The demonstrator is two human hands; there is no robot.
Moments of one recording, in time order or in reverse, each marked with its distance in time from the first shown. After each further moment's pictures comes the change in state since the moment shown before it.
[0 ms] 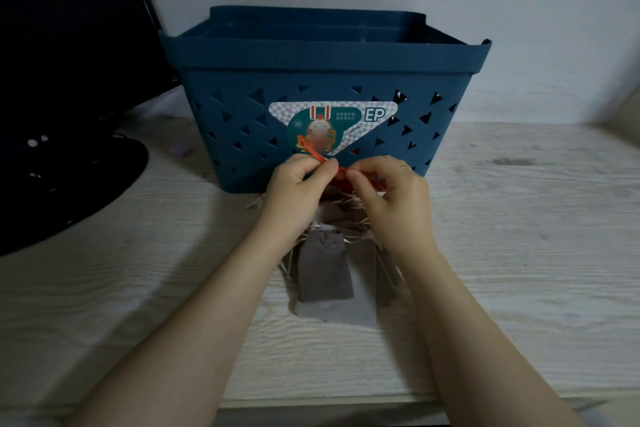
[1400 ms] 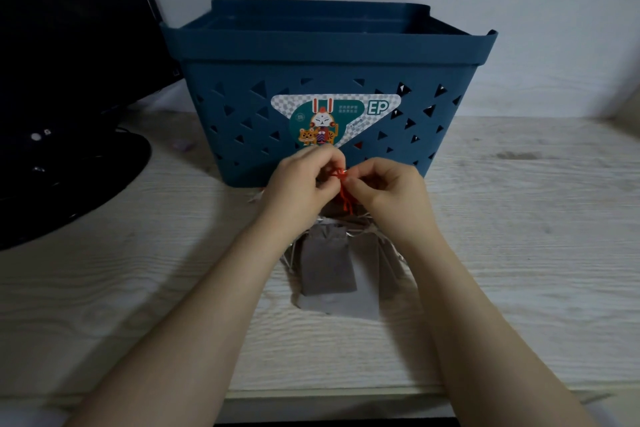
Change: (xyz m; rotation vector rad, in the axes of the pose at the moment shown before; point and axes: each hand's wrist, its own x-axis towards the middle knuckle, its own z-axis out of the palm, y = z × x) left_hand 0.000 -0.004 -0.010 0.455 -0.087 0.395; right_hand 0.001 -0.007 -0.004 0.247 -0.204 0.337
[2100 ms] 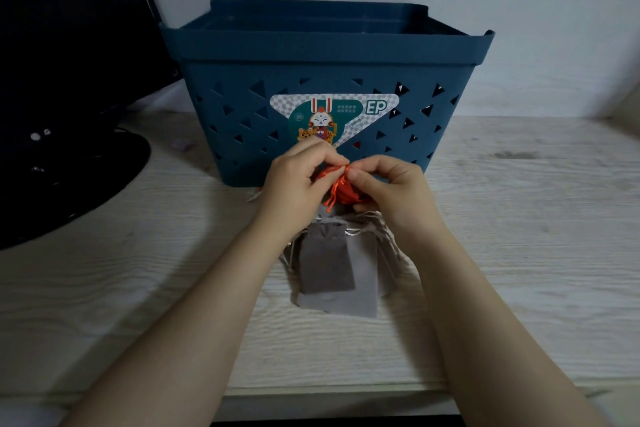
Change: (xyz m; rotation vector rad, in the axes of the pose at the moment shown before) left_hand -0.001 0.001 -0.001 -0.117 0.101 0.130; right_hand 0.000 -0.005 -0.006 0.325 -0.103 0.092
